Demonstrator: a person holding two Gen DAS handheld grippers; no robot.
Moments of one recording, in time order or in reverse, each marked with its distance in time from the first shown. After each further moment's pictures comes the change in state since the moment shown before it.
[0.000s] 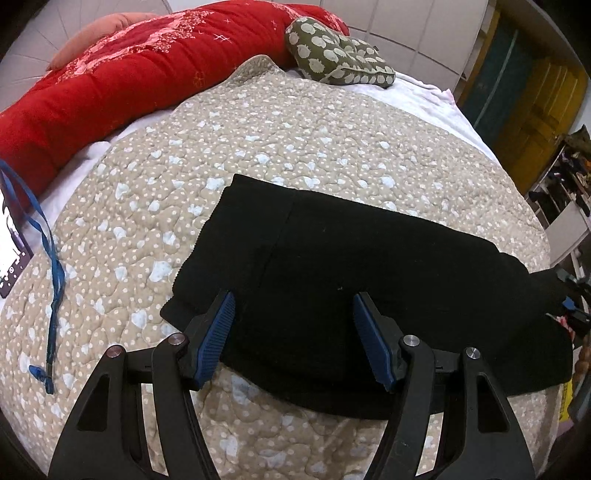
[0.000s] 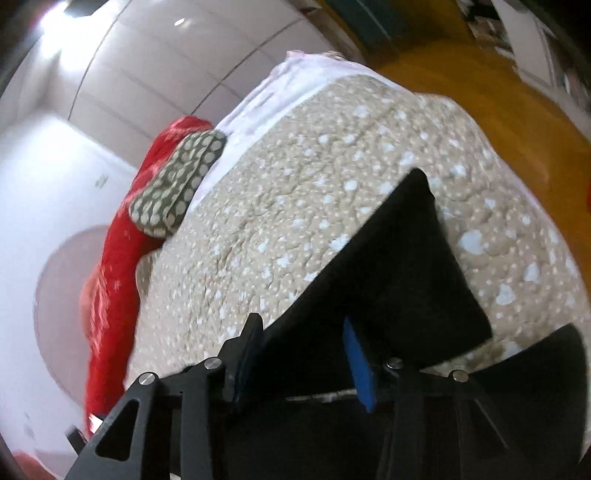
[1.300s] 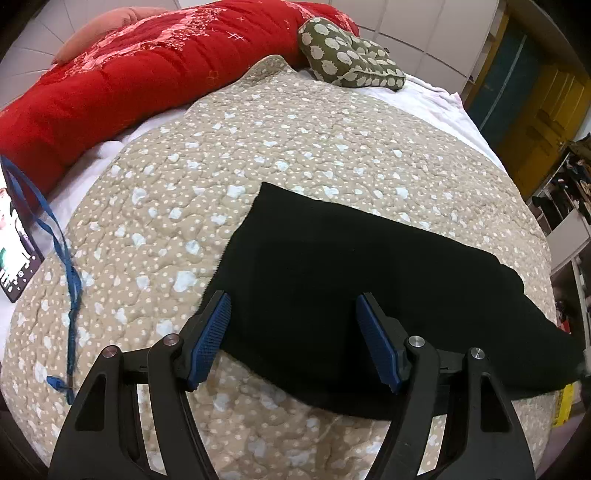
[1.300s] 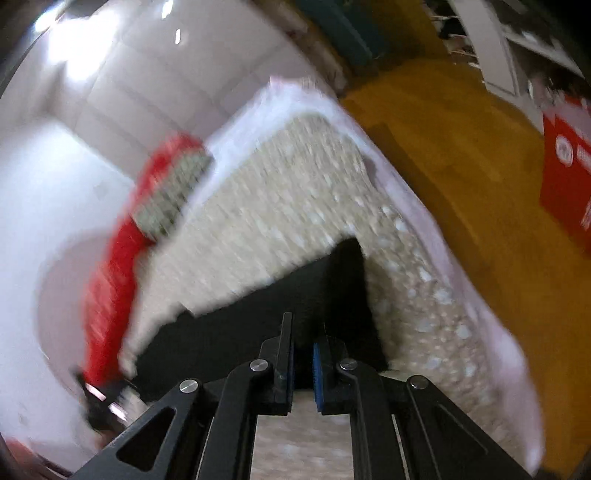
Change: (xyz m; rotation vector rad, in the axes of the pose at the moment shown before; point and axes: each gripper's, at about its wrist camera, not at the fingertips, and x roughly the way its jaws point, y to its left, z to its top) left arm -0.012 0.019 0.010 -0.026 0.015 0.014; right arm -0.133 -0.082 -0.062 0.003 0.007 -0.096
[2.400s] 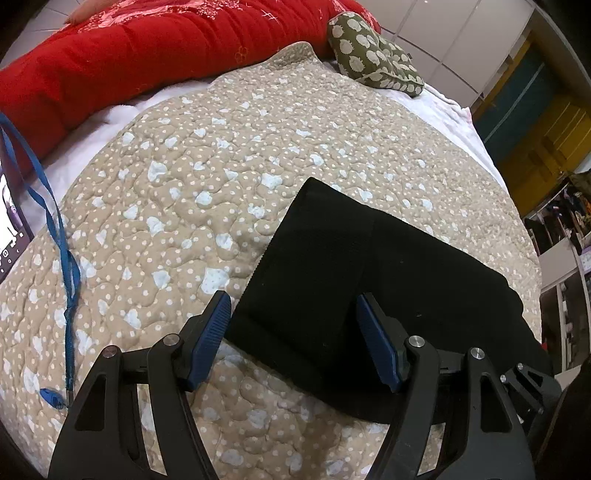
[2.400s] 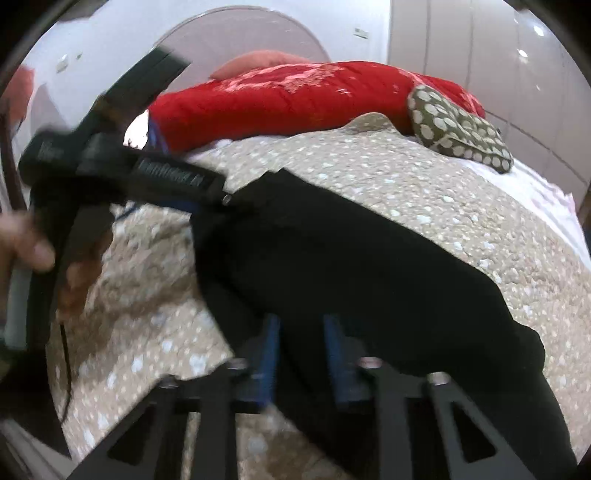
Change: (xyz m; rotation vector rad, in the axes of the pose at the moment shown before) left arm 0.014 0.041 0.007 -0.110 0.050 -0.071; right arm 0.178 0.342 -0.156 -1.136 0.116 0.259
